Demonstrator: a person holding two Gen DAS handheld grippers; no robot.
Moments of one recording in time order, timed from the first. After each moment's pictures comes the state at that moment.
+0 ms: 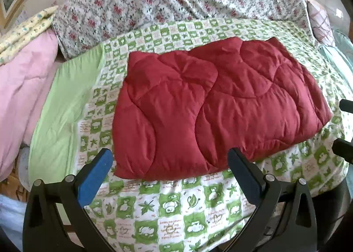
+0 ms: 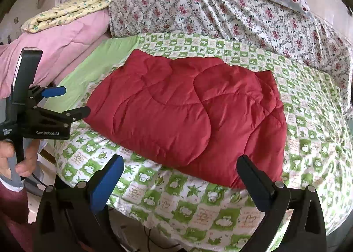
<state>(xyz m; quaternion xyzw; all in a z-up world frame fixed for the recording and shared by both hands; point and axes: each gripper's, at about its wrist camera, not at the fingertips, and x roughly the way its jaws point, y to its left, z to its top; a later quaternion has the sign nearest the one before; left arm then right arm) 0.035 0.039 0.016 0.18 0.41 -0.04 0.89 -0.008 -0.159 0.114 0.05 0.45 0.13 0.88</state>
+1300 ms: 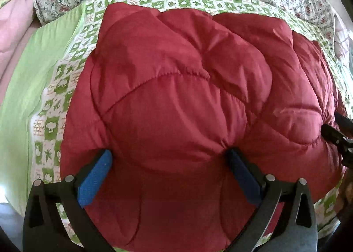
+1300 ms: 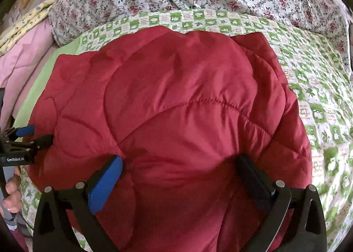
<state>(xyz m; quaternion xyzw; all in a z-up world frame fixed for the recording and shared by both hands) 0.161 0.046 -0.060 0.11 0.50 -0.04 0.86 0.126 -0.208 0.006 0.11 0.49 0.04 0.86</state>
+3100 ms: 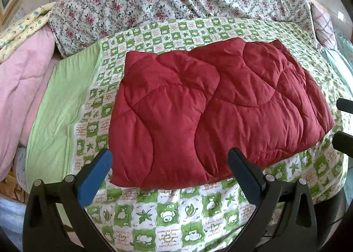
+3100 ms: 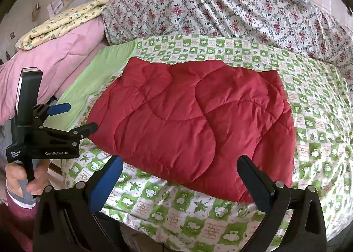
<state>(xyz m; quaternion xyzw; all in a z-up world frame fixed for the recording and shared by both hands) 0.052 0.036 0.018 0.17 0.42 -0.04 0.89 0.021 -0.159 0.117 0.09 0.45 0.14 0.88</state>
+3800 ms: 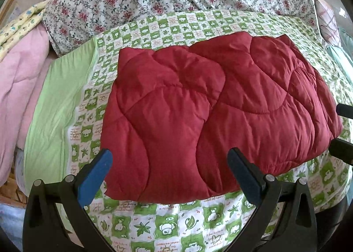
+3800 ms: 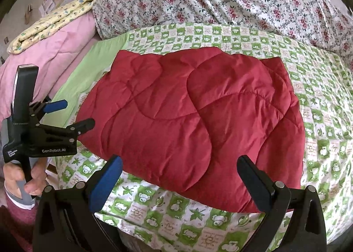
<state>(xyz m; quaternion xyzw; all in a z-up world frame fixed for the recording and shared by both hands) 0.081 0.031 0.004 0.18 0.43 -0.04 0.88 0.046 -0.165 0.092 0.10 0.47 0.13 0.87</state>
